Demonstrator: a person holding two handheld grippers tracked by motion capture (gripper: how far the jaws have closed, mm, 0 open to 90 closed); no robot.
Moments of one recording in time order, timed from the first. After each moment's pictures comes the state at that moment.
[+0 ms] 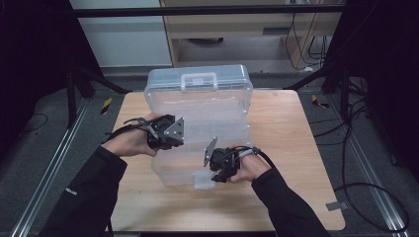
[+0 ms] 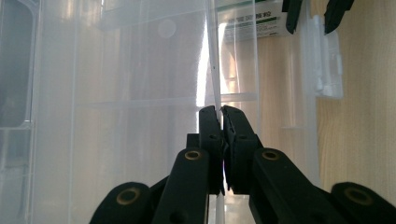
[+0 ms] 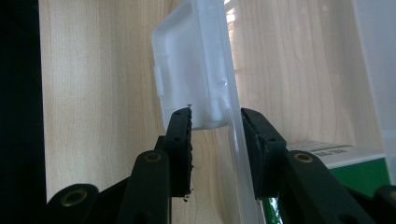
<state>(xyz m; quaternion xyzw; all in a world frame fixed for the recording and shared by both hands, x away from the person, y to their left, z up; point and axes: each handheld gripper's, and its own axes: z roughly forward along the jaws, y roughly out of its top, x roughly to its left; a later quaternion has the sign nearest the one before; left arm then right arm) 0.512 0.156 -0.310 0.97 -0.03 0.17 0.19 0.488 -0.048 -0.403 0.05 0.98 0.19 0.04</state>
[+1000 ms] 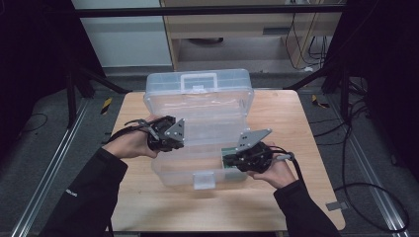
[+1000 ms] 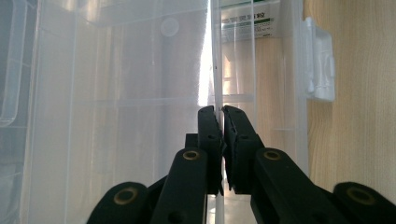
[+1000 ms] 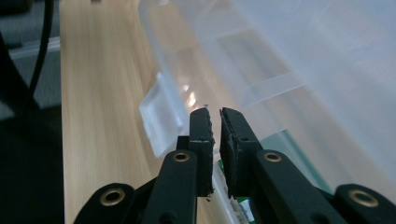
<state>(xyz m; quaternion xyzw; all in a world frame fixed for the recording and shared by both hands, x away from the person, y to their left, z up) 0.511 0.155 -0.312 0.97 -0.02 0.16 0.19 0.465 -0.128 -0.359 0.16 0.89 0.42 0.11</state>
